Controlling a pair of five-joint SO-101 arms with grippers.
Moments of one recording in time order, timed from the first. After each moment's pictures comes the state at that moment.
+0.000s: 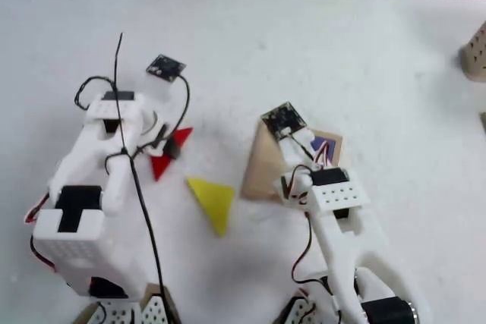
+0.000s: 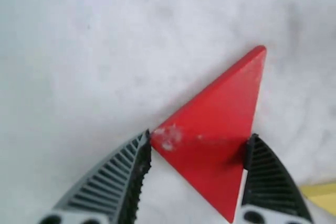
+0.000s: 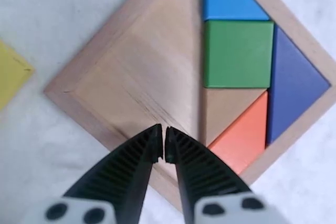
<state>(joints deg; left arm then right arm) -6.0 15.8 20.2 55.3 -24.3 -13.6 -28.3 61.8 43.1 22.7</state>
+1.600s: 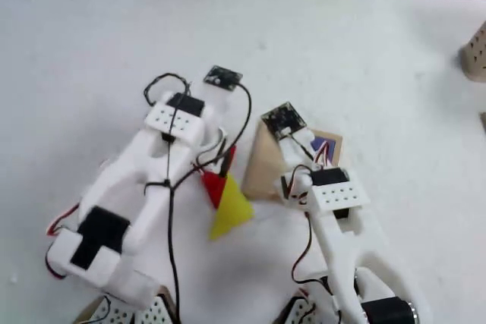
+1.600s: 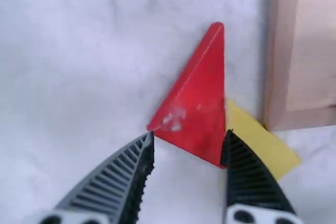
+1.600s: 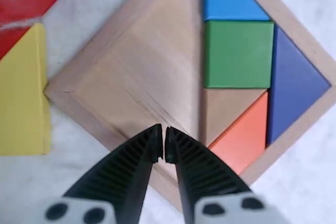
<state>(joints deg) 17.4 3.6 18.8 73.5 2.0 -13.6 -28.3 61.8 43.1 22.7</state>
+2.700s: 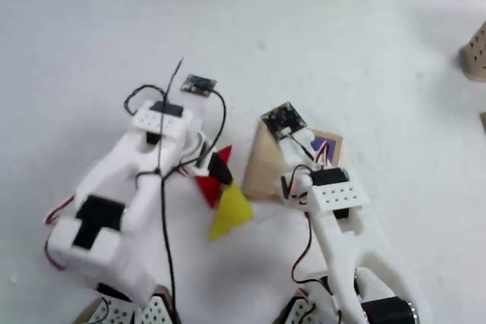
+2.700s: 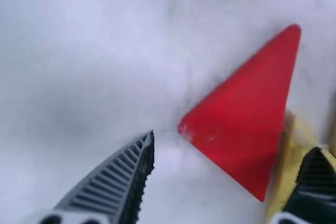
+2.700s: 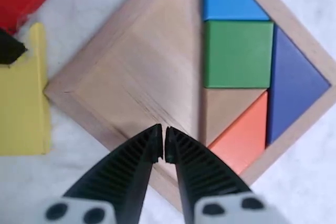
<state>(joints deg) 9.2 13.4 23.0 64.0 0.0 -13.6 -28.3 61.8 43.1 22.7</state>
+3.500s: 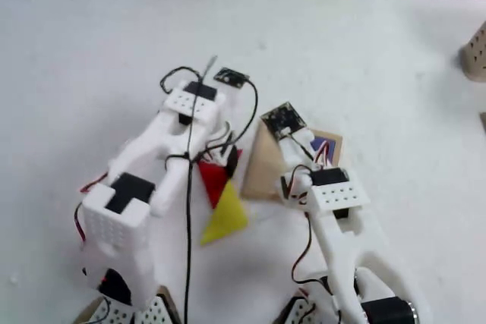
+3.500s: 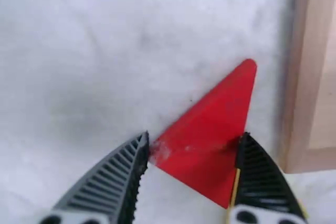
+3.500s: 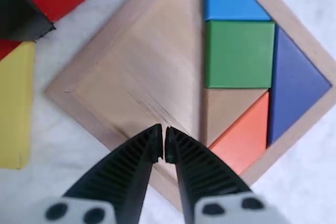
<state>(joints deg) 15.9 27.8 2.8 74.9 -0.1 -13.7 -28.3 61.8 43.1 22.7</state>
